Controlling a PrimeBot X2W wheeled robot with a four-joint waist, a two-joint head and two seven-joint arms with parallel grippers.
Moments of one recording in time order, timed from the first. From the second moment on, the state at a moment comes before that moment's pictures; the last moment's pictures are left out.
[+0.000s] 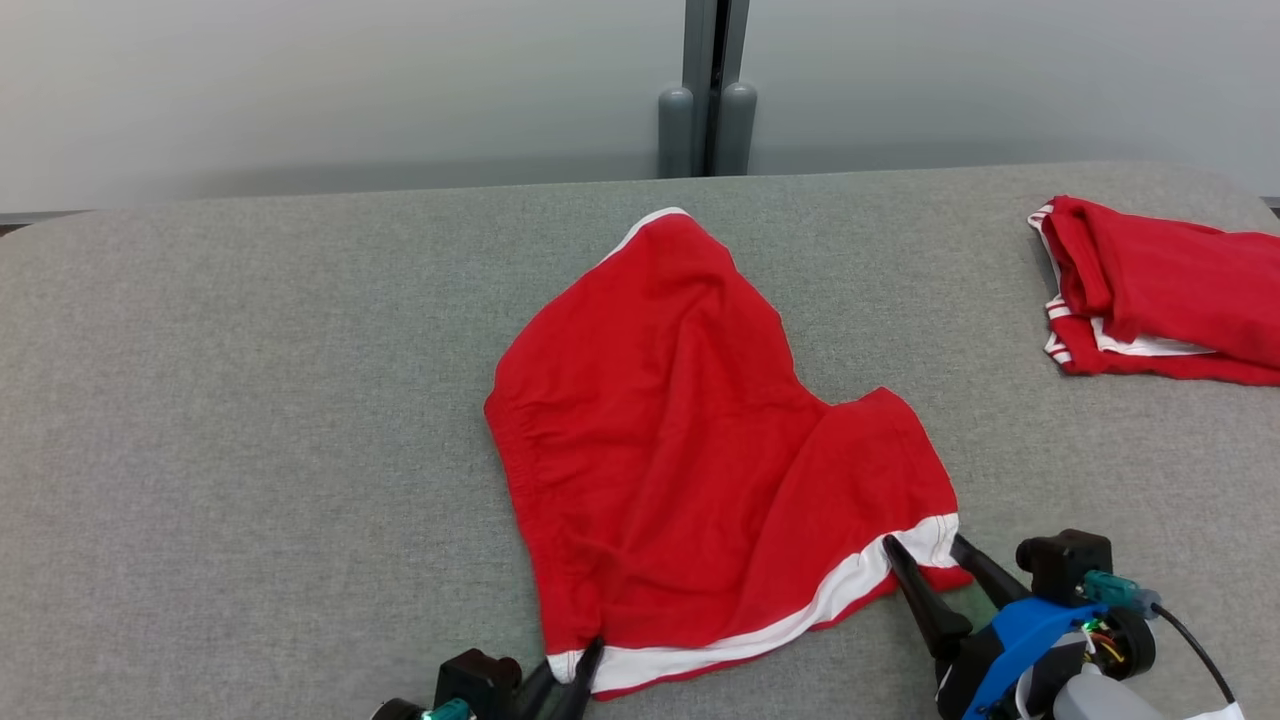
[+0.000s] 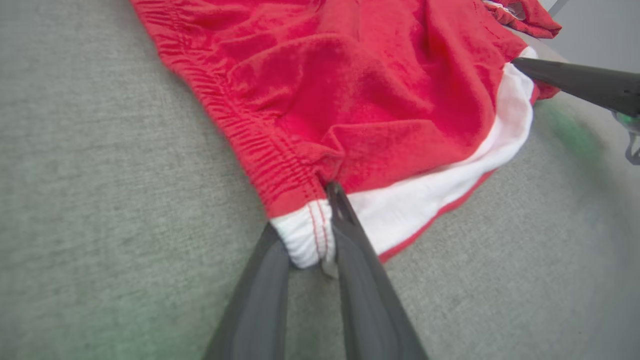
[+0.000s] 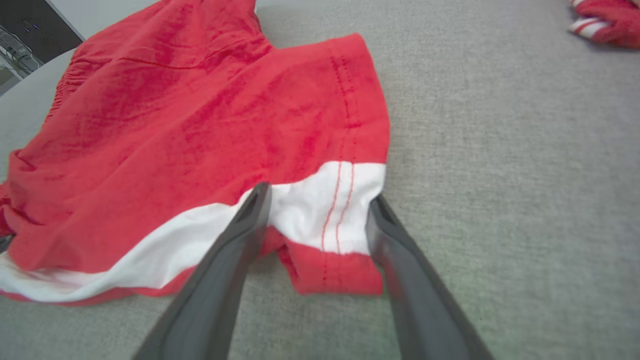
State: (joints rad) left arm -0.17 0.16 -0.72 0.65 -0.53 -0.13 -0.27; right arm -0.33 -0.31 0.56 0.72 0.66 0.13 -0.26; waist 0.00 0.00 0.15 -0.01
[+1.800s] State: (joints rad) left arm -1.50 0.26 -0.85 0.67 -0.97 -0.13 -0.26; right arm -1.44 -0.24 0.52 0.89 0.82 0.13 -0.26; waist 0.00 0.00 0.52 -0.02
